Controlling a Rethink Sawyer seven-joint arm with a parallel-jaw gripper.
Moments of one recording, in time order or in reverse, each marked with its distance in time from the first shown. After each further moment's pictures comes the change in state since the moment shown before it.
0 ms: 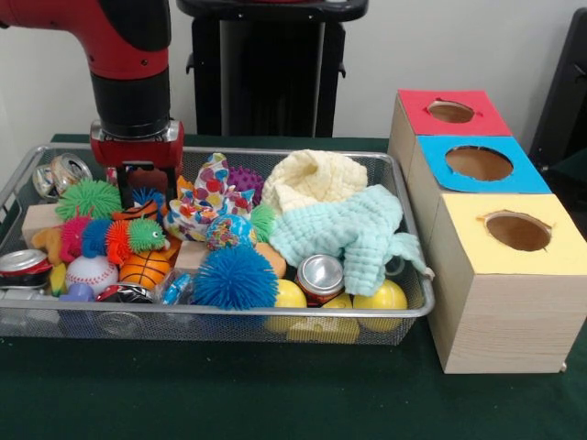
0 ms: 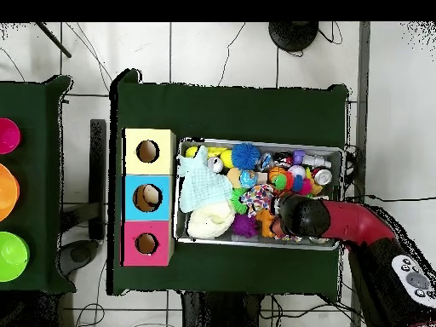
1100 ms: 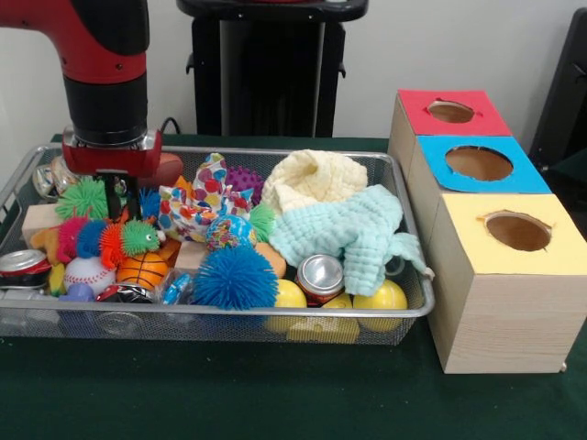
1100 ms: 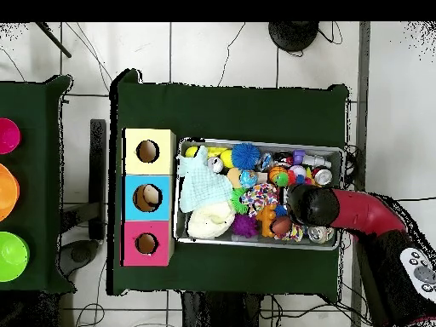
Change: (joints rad) arm -0.001 0.010 0.008 -0.087 0.000 0.048 0.000
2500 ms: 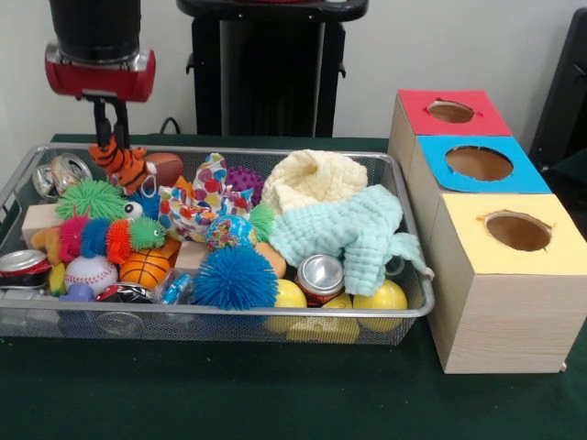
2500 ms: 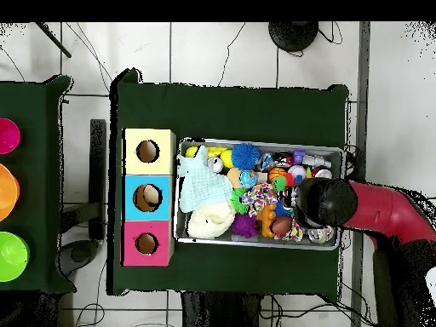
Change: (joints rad) arm 0.030 -0.216 0.009 0.035 0.067 0.235 0.000
